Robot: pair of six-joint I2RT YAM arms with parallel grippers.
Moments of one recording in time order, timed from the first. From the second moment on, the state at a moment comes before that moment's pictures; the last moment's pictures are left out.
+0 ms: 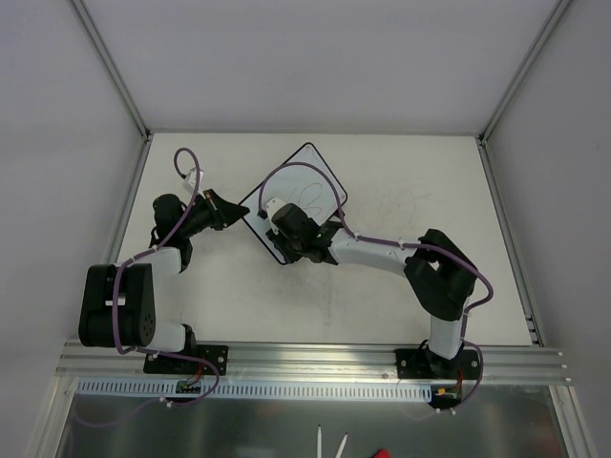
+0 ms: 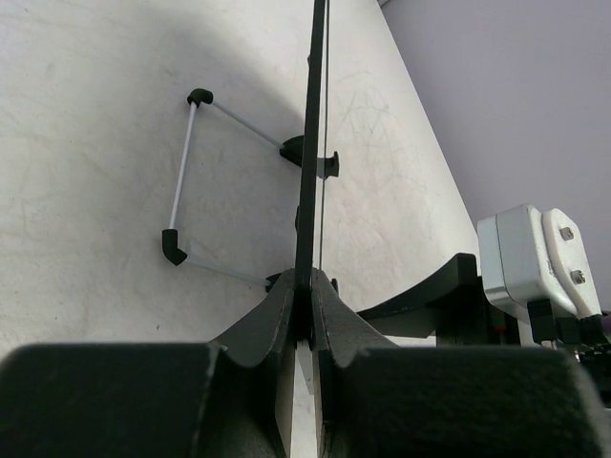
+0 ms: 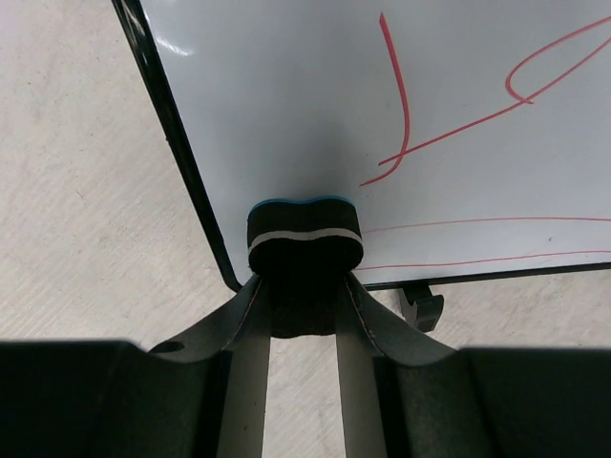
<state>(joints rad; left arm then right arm) 0.03 1.41 0.50 0.72 0.81 -0.68 1.00 1.88 1.29 -0.27 0.15 0.09</state>
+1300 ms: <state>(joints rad) 0.03 1.41 0.51 0.72 0.82 -0.68 1.07 1.86 1.20 -0.25 0.18 0.15</state>
